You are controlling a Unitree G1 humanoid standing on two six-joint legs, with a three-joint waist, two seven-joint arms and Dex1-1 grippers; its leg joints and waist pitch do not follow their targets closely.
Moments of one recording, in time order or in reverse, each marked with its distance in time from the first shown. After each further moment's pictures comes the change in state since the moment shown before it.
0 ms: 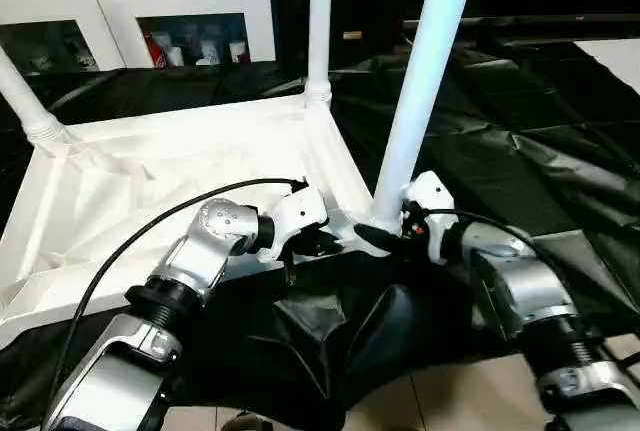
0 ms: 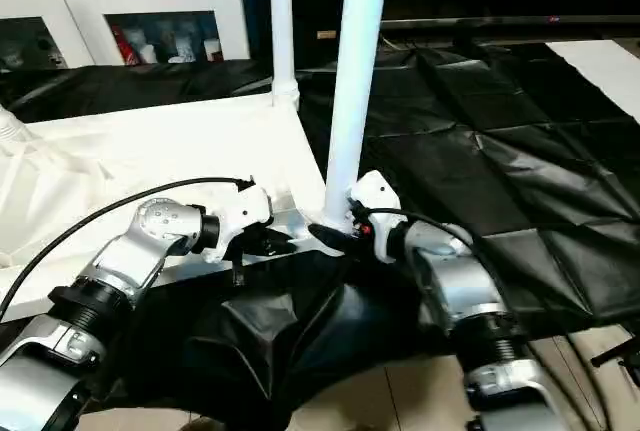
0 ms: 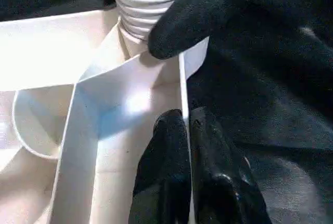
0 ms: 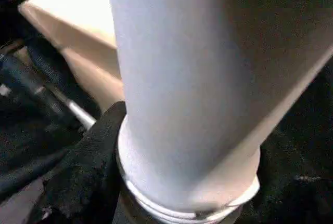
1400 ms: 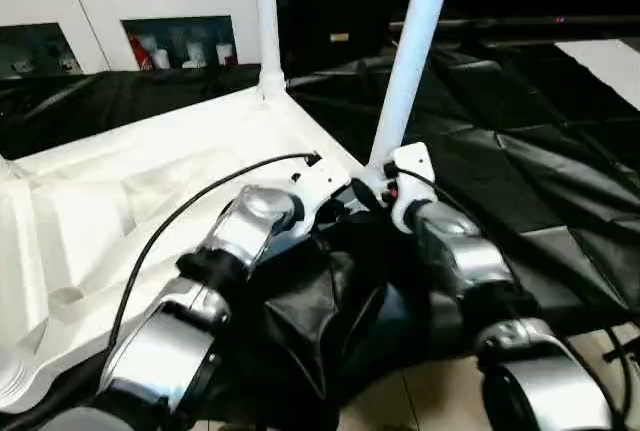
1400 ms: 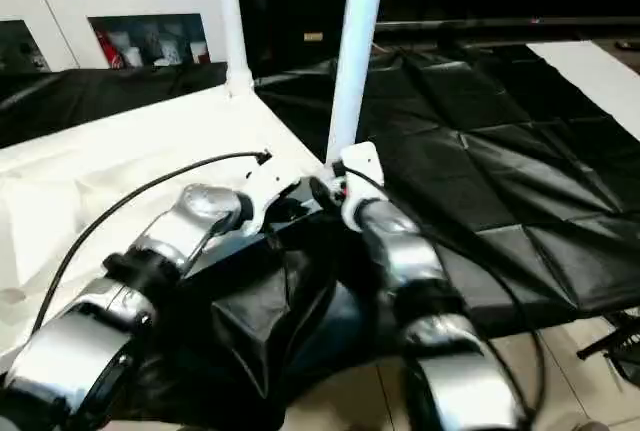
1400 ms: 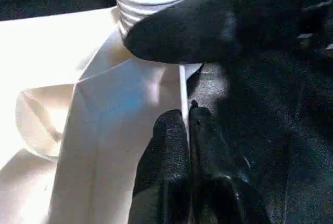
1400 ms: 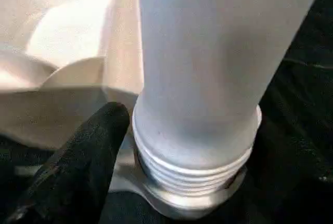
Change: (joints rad) left arm -0.158 -0.159 0.060 0.234 0.038 0.088 0.259; right arm -0.157 0.149 -0.093 0.213 -0.068 0.006 -0.336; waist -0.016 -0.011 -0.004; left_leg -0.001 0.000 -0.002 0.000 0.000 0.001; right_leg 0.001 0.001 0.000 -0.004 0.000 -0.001
